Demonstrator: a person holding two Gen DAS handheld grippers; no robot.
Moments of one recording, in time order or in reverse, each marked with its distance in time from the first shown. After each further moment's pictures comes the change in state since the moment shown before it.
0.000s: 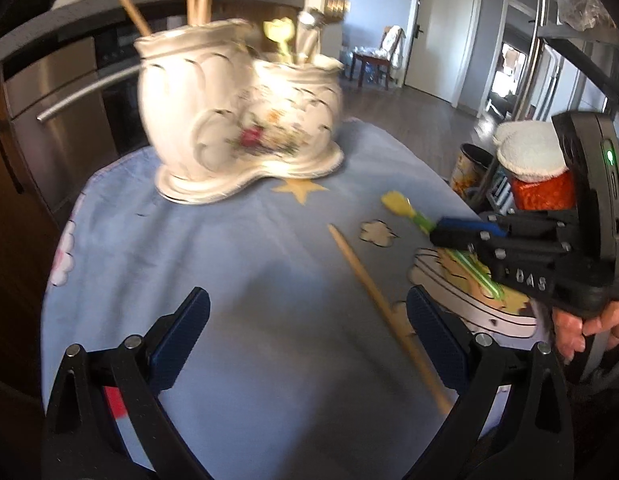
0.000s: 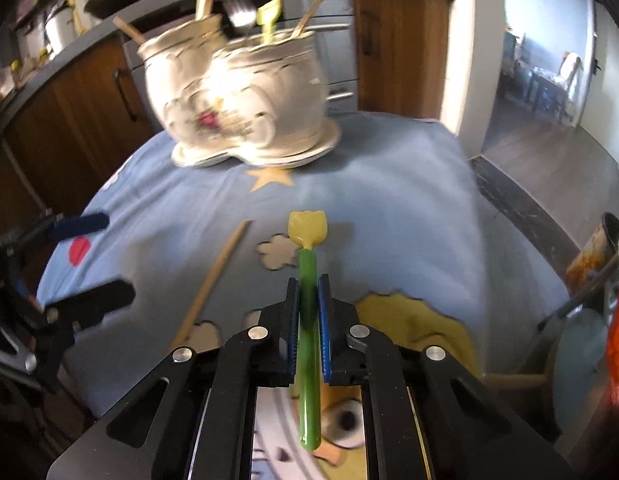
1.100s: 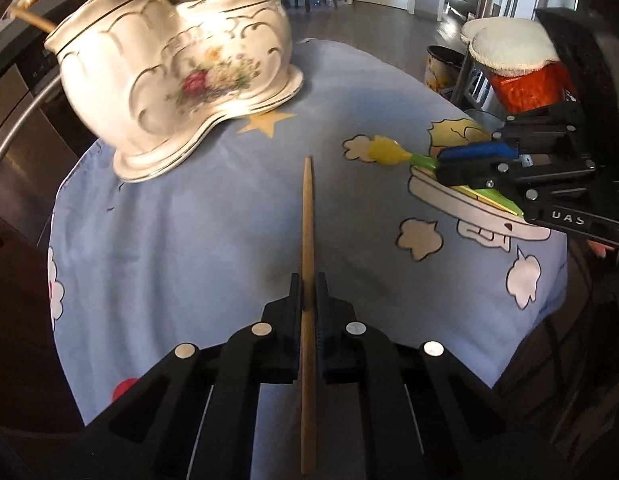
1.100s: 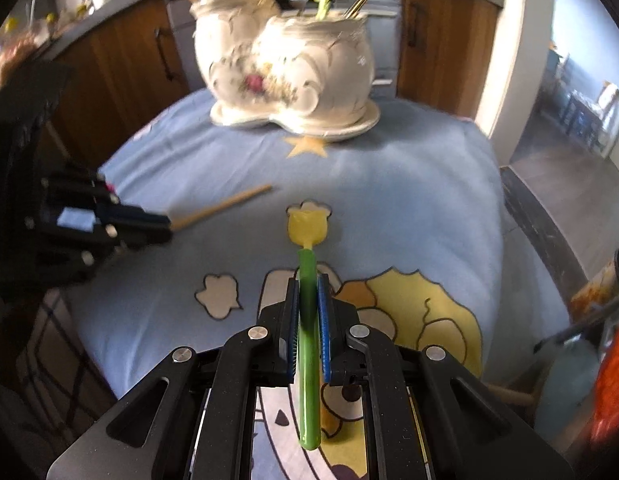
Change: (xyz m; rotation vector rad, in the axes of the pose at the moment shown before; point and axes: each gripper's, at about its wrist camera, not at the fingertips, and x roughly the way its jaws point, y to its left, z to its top) left arm 0.017 0.006 -0.001 0.248 0.273 -0.032; right arm 0.007 0.021 -0.006 -0.201 0.134 0.065
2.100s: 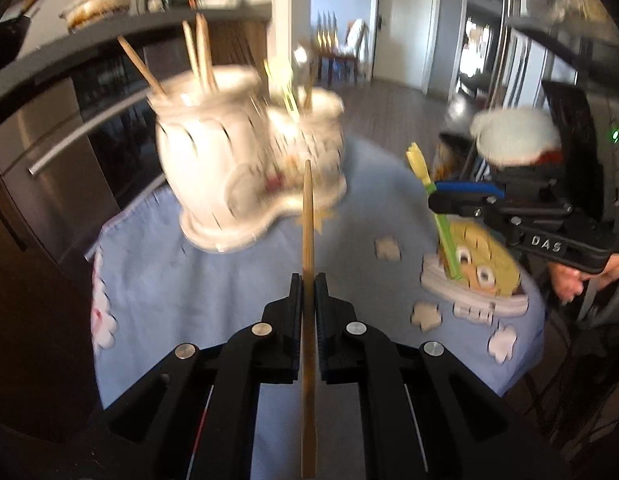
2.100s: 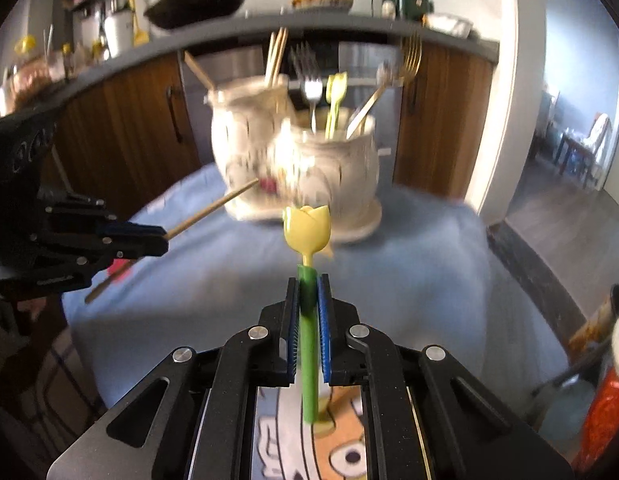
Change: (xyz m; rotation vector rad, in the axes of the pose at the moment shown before) left arm -0.066 0.041 0.006 -0.110 -0.328 0.008; right arm -0.047 0.006 0.046 0.026 -0.320 -0.001
